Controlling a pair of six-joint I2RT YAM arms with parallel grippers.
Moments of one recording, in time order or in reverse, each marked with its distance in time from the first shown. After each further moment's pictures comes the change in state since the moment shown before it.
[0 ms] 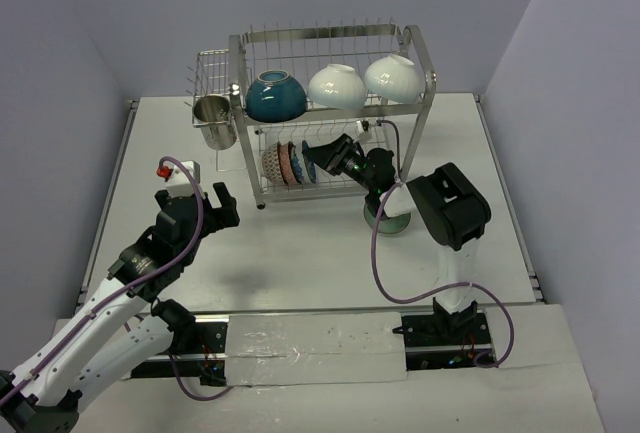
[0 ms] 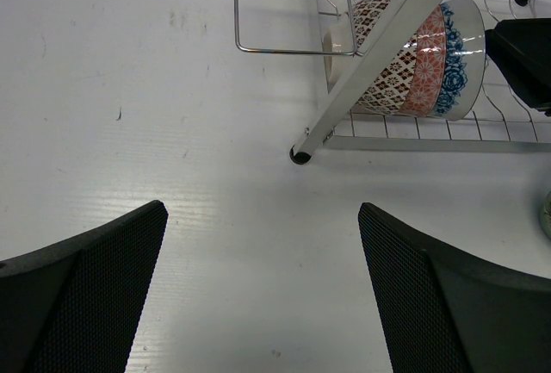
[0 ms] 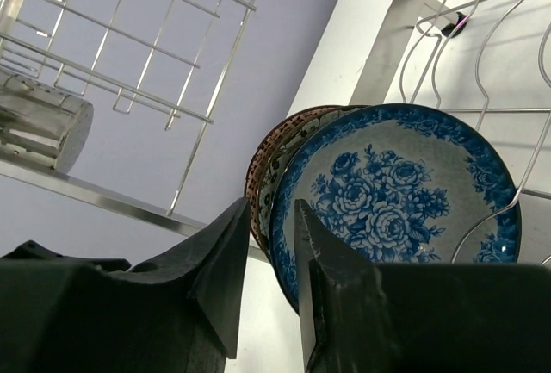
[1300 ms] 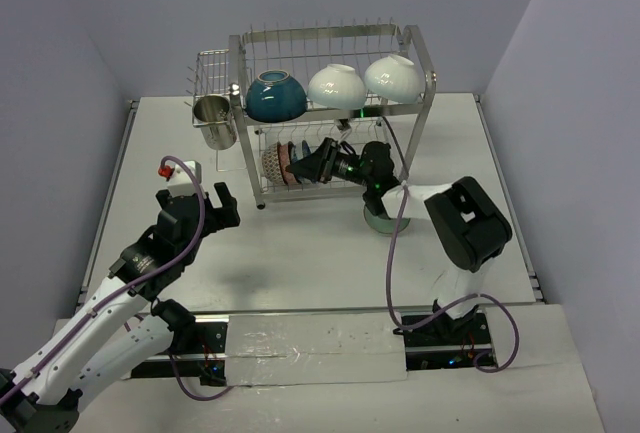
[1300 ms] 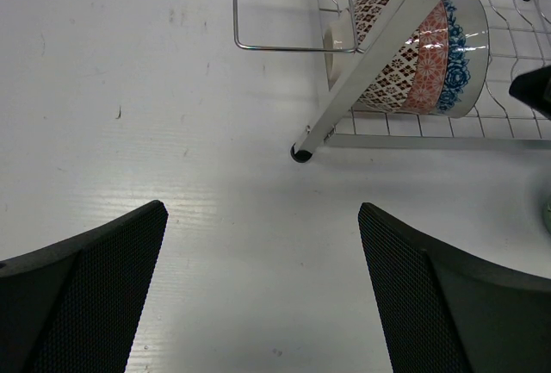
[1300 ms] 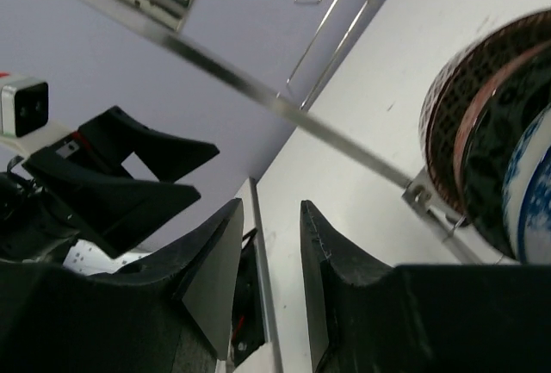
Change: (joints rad) left arm 0.000 0.010 0.000 0.000 0.002 0.002; right arm 0.075 -0.185 0.022 -0.186 -0.285 -0.062
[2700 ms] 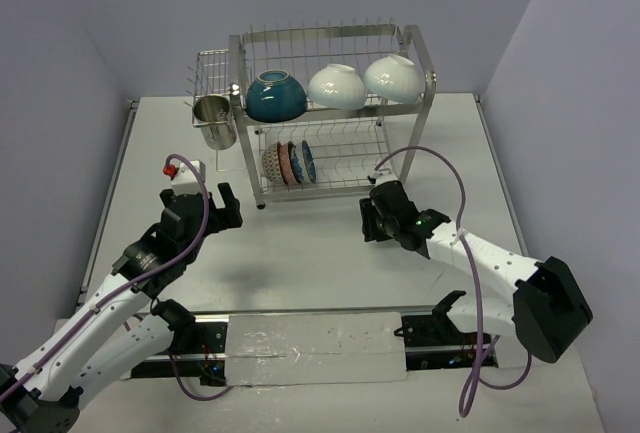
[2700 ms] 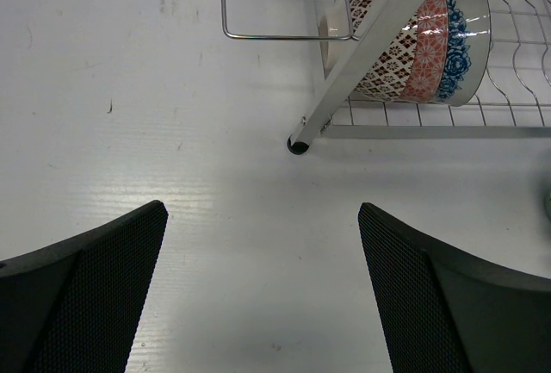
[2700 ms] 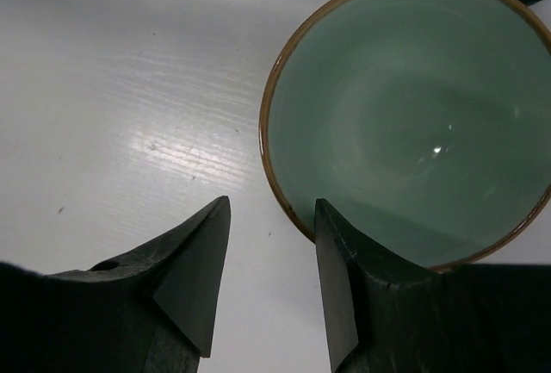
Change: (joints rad) left arm 0.000 0.023 0.000 0.000 0.024 0.001; right arm 0.108 -0.653 -0.248 -1.387 0.834 -0.648
